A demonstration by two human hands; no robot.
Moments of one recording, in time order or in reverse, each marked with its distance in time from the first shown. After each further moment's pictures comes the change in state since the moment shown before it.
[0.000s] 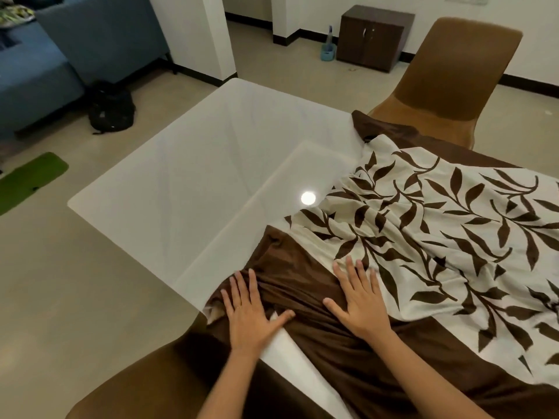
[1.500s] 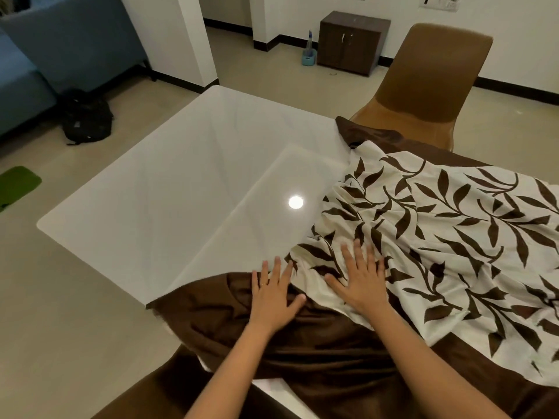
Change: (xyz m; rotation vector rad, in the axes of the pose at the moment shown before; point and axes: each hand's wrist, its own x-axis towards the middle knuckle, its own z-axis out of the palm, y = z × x) left_hand 0.065 0.060 -0.014 0.097 -0.253 0.288; right_hand 0.058 0.030 -0.013 0.005 -0.034 0.228
